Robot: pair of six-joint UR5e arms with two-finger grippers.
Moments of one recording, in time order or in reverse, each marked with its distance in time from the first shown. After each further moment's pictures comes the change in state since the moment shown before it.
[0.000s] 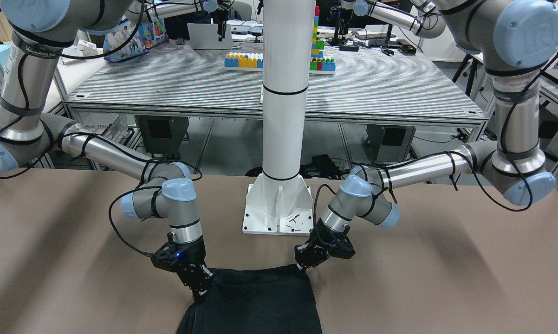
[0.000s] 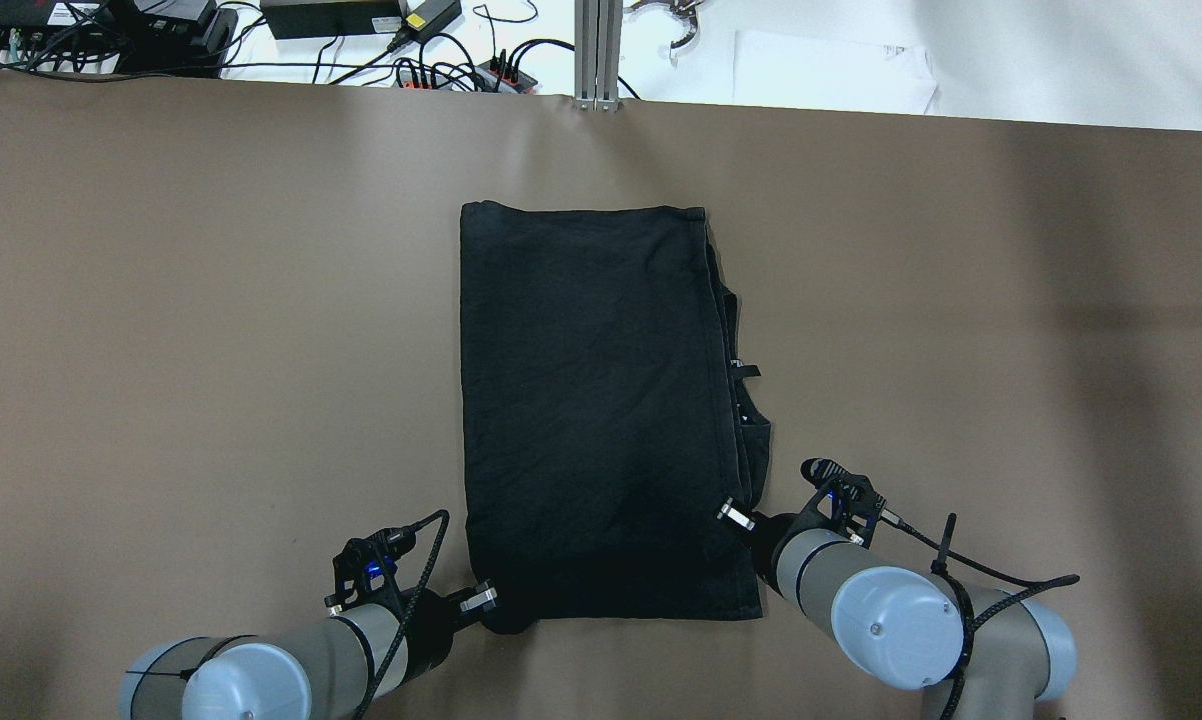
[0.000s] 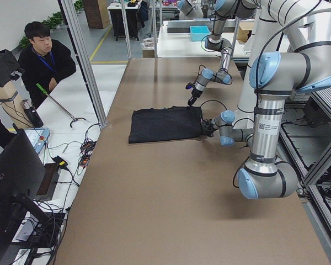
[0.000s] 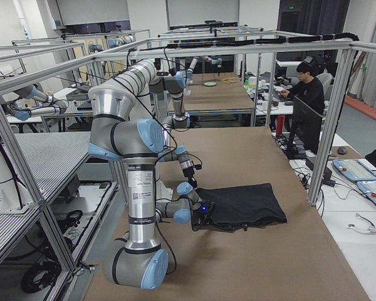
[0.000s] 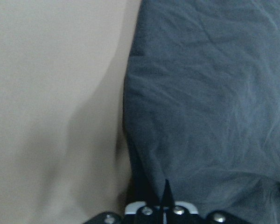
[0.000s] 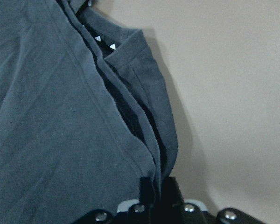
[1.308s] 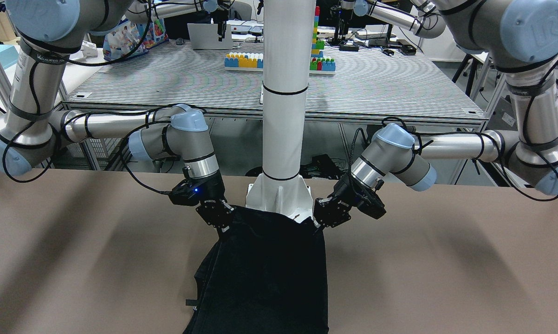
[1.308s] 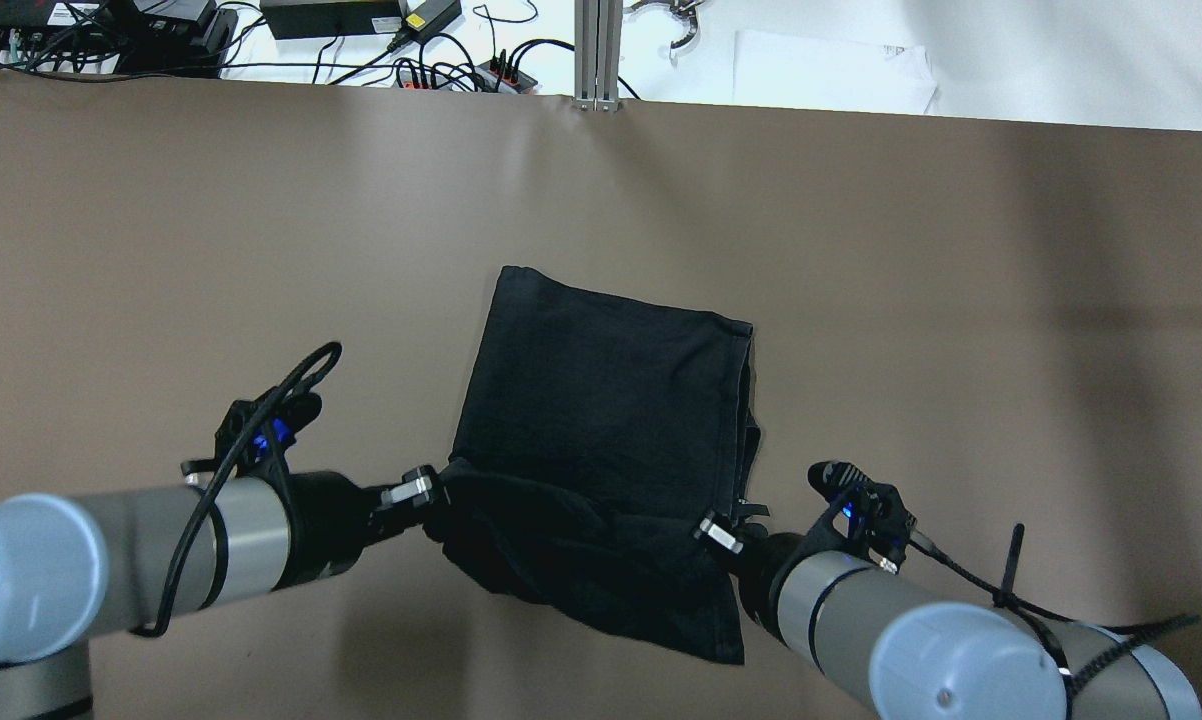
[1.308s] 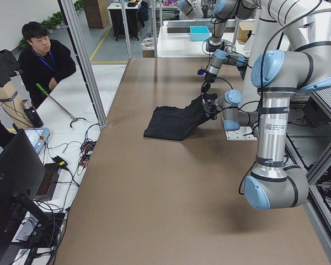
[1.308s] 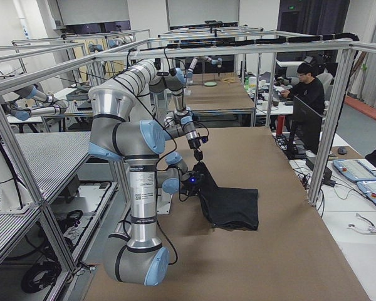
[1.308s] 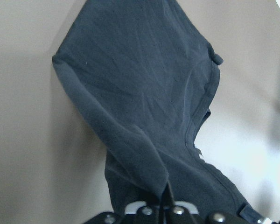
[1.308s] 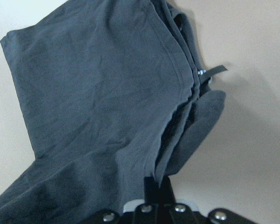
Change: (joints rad) left arm -0.203 0.053 -0.439 0.319 -0.220 0.075; right arm -0.055 0.046 0.393 -0.386 0.016 0.076
